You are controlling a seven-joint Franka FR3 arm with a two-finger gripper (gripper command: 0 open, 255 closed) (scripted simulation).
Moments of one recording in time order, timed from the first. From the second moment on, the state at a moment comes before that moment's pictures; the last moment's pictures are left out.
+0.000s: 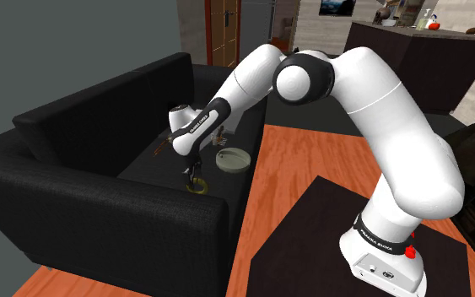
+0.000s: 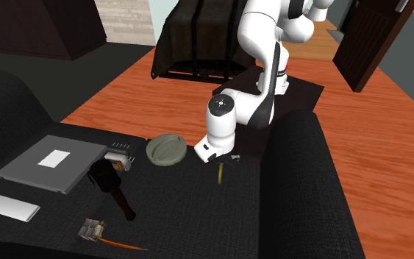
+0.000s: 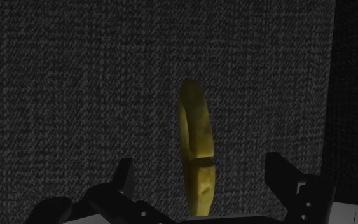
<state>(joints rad) 0.12 0.85 0.08 -1.59 -0.09 2.31 -0.29</state>
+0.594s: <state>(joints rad) 0.12 0.85 0.08 -1.59 -0.09 2.32 -0.29</state>
